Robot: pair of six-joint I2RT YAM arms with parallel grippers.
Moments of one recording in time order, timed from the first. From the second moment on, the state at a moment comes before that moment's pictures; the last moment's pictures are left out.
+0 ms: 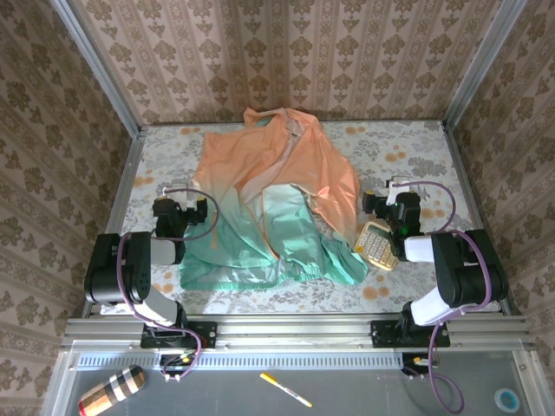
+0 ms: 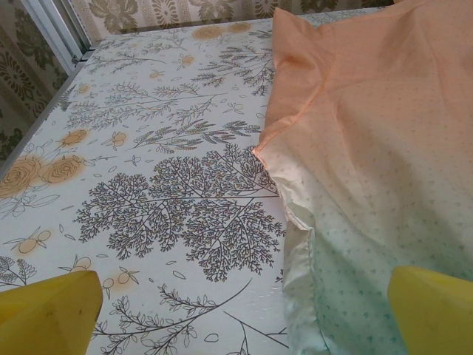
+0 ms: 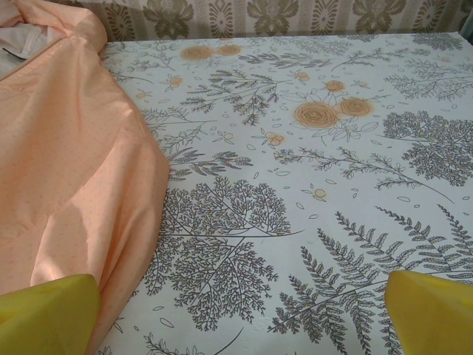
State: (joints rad) left arm -0.02 1.55 0.37 0.80 -0.01 0.10; right arm 0.02 1.53 0.40 0.76 0.07 0.03
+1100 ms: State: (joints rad) left arm -0.23 1.33 0.75 -0.01 0.10 -0.16; right arm 0.40 1.47 0.81 -0.12 0.01 0.30
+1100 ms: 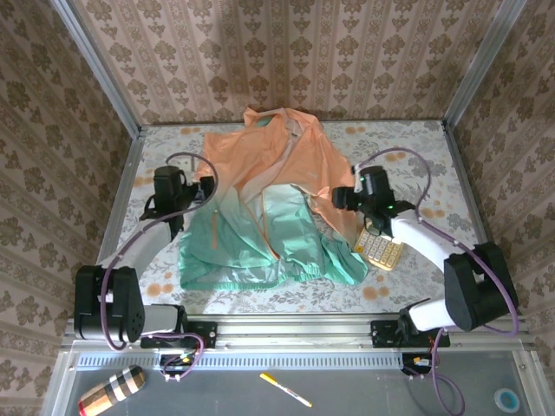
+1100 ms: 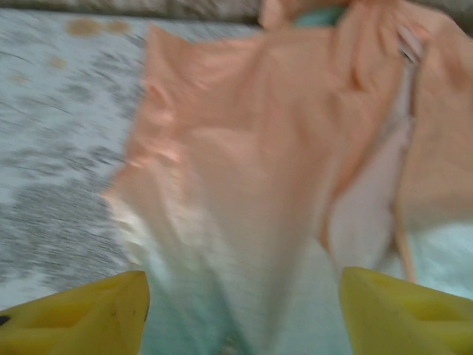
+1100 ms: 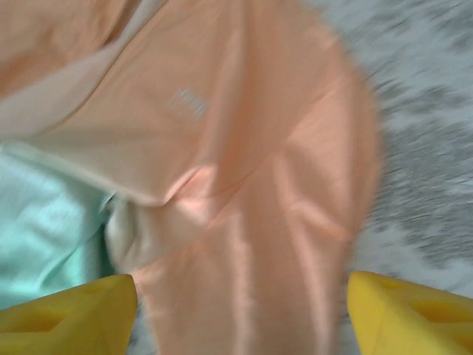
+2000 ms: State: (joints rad) left arm -0.52 1.73 0.82 0.00 0.14 -0.45; right arm 0.56 1.95 1.22 -0.30 0.03 0.37
